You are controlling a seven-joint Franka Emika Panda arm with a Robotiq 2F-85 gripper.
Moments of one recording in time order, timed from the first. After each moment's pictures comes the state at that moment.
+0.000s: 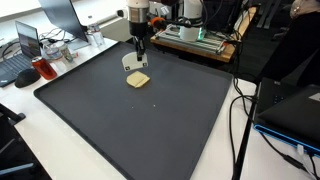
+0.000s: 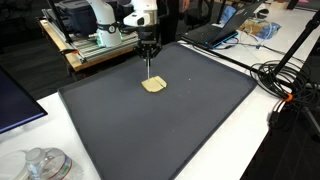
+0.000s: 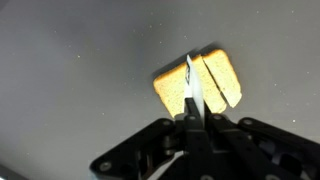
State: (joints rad) arm -0.06 0.09 -0.02 -2.53 -0.24 2.76 0.76
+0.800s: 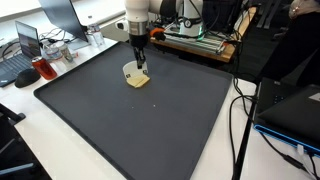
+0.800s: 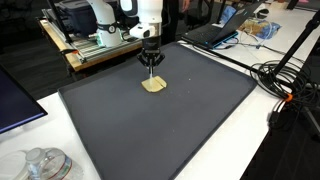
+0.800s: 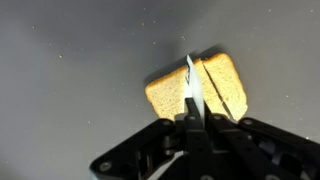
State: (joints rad) arm 0.05 0.23 -0.11 -2.46 -0.24 2.79 0.76
